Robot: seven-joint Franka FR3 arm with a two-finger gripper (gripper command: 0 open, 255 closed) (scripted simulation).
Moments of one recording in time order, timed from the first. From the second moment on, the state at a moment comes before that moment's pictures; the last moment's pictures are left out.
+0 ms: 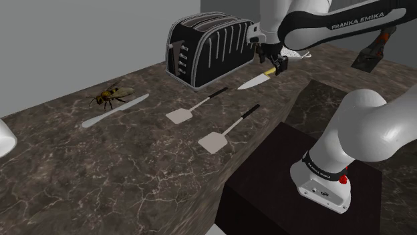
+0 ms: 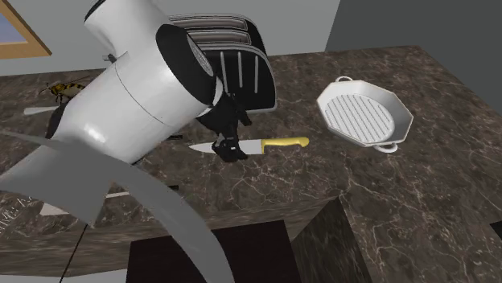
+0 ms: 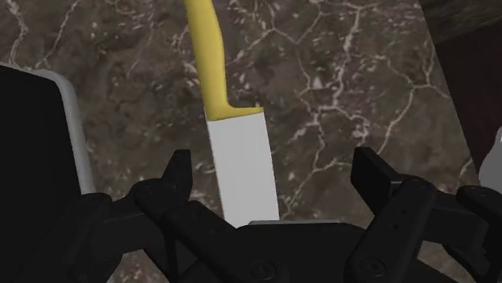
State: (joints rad) arm 0.14 -0.65 -0.24 -2.61 -0.66 1.90 -1.03
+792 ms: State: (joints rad) arm 0.11 -0.54 -0.32 -2.69 -0.84 2.12 -1.09
